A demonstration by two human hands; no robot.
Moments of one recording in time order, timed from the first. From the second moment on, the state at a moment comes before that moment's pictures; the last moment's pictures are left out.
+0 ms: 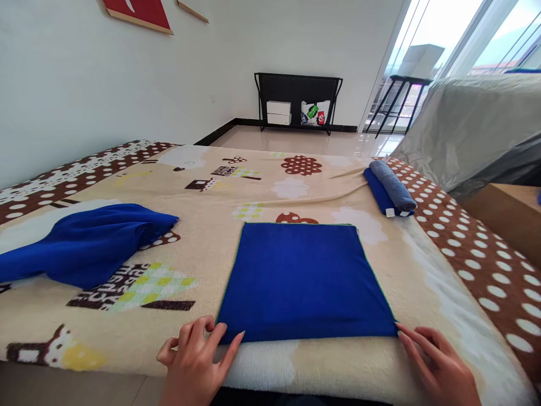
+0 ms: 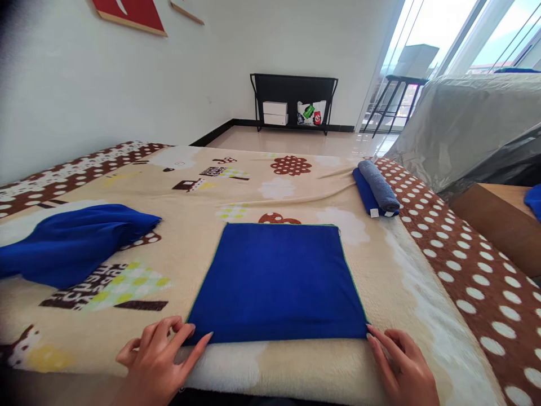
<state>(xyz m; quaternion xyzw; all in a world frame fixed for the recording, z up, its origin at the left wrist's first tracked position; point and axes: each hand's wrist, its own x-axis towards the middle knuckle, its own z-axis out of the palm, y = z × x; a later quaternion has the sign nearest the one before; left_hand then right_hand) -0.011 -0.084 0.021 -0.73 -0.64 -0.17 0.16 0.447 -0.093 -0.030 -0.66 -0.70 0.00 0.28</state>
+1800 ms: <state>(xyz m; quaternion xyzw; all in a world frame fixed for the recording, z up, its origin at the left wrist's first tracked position) -0.015 -0.085 0.004 -0.85 -0.50 -0.10 0.12 0.383 -0.061 0.009 -0.34 -0.93 0.02 0.13</state>
